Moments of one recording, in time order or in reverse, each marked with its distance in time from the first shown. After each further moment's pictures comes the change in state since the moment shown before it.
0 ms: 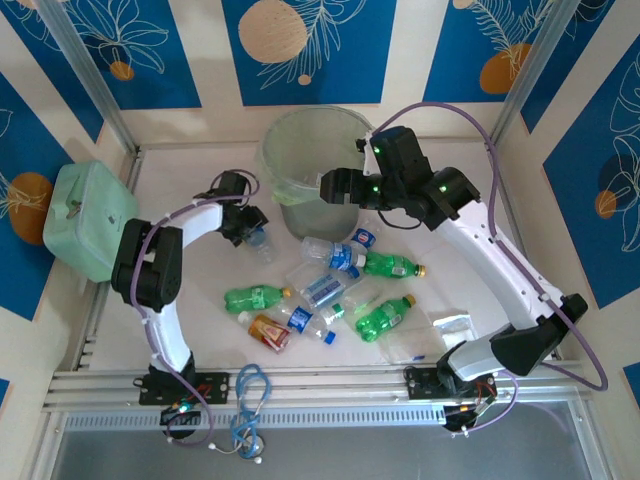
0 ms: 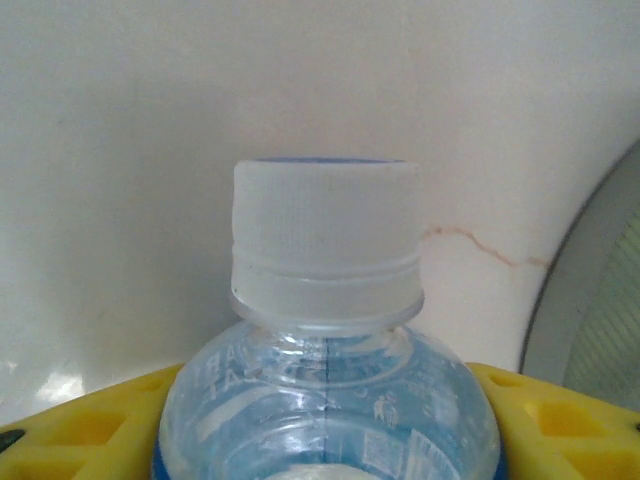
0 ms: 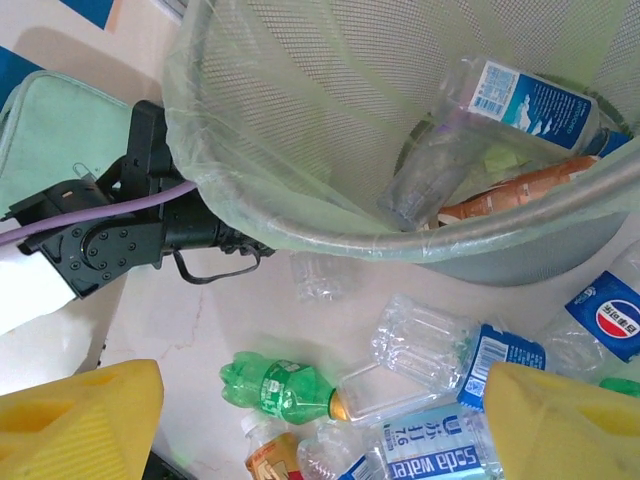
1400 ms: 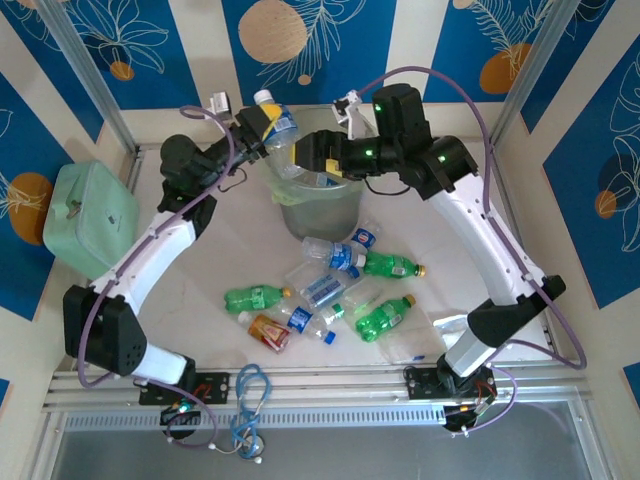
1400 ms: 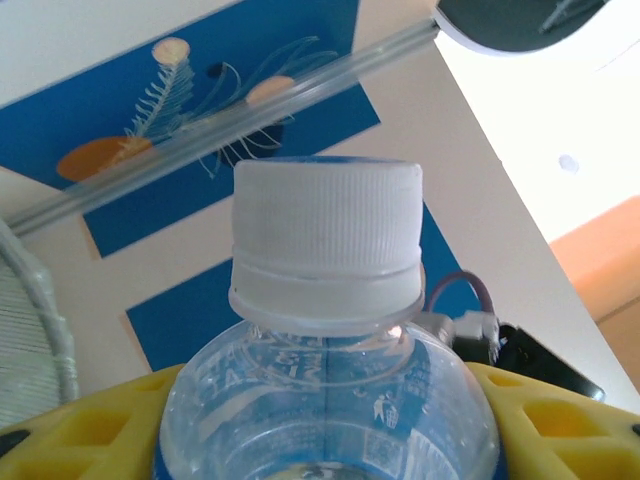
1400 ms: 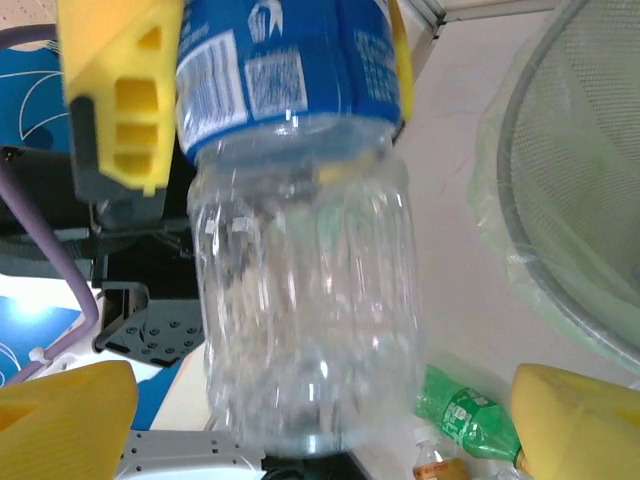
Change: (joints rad) left arm -0.091 -0.360 0.040 1.146 0.544 -0.575; right arm -0.043 0.220 0.386 0.040 -0.433 0.022
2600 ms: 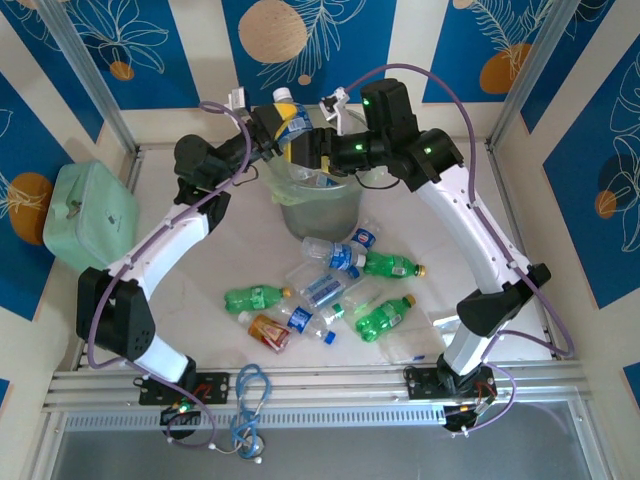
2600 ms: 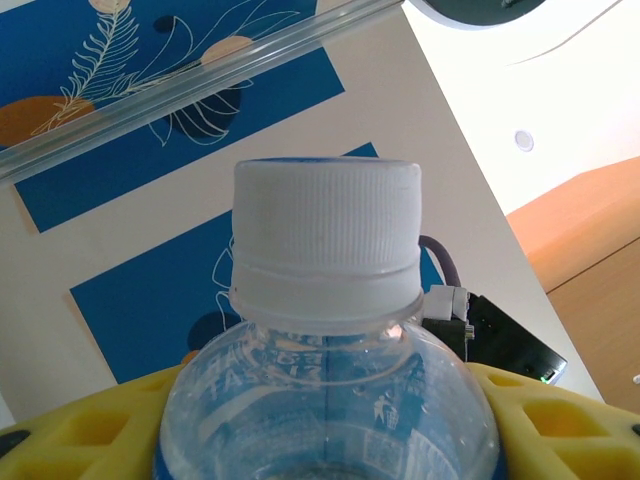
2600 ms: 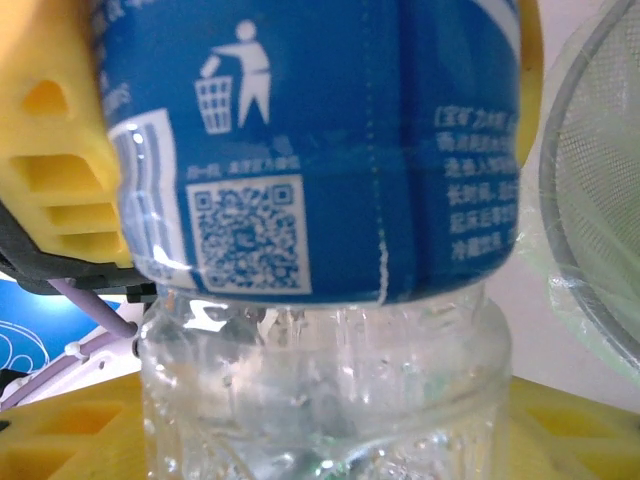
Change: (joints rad) left arm -0.032 0.072 0.043 0.113 0.041 -0.084; right arm 0.005 0.047 0.031 0.008 -0.053 0.011
